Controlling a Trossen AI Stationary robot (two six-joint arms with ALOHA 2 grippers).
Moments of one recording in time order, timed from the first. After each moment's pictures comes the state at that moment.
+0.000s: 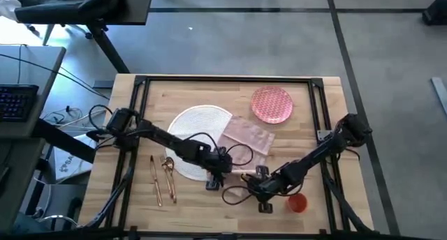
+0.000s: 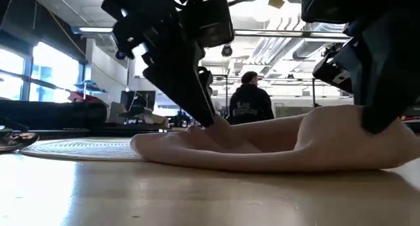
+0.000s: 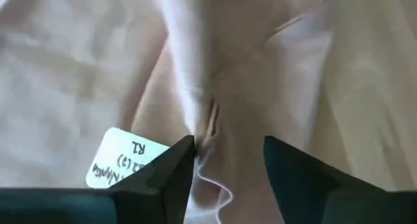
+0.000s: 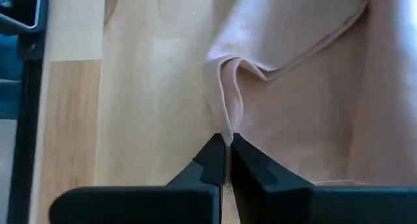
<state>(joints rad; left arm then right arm) -0.27 1.92 1.20 -0.24 0.01 -0.09 0.58 1.79 1.05 -0.34 0.11 0.58</state>
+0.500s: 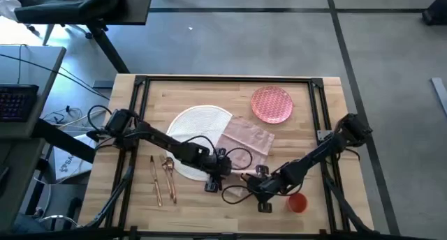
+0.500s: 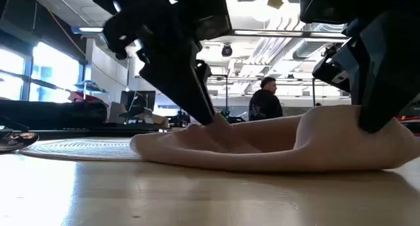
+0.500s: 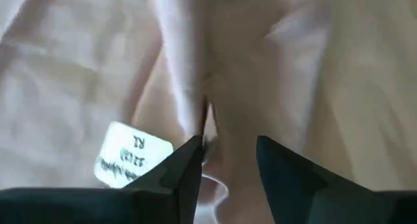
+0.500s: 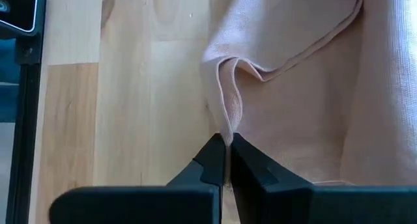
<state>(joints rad) -0.32 1.91 1.20 -0.26 -0.05 -0.08 0.58 1.79 1.05 -0.34 0.10 0.59</state>
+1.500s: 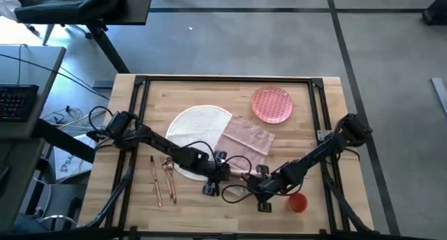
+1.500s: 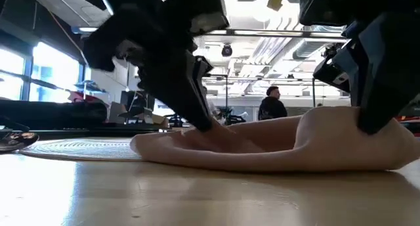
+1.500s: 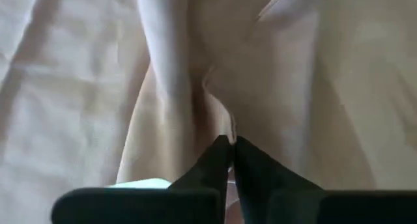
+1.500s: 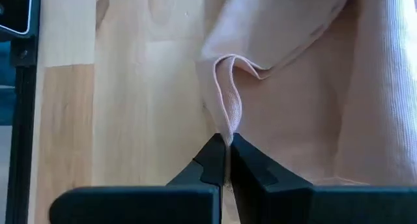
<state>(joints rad) -0.36 1.91 1.20 -0.26 -0.17 0.00 0.58 1.79 1.05 -0.35 0.11 0.61</state>
